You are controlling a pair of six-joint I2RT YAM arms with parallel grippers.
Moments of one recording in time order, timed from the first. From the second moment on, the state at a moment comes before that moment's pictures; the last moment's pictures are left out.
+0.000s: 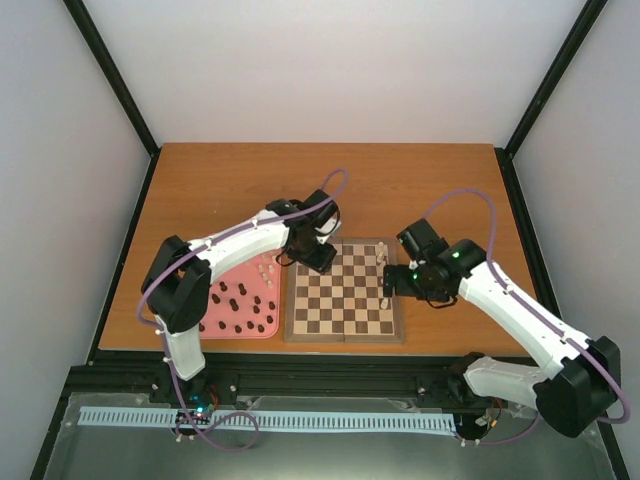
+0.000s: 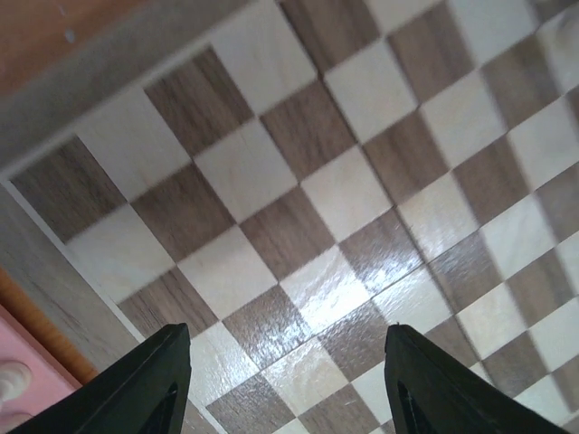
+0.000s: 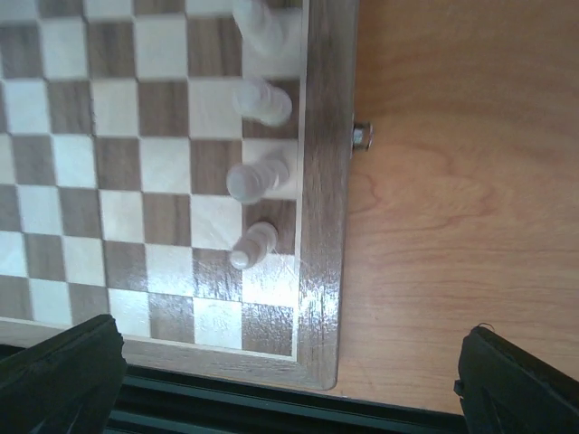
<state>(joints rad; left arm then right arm) -0.74 1.83 1.42 -0.90 0.09 -0.22 0.58 1.14 0.92 -1.06 -0.03 0.61</state>
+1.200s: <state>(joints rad) -0.11 1.64 1.16 -0.93 0.00 -0.63 0.30 1.42 1.23 -1.02 -0.04 0.29</state>
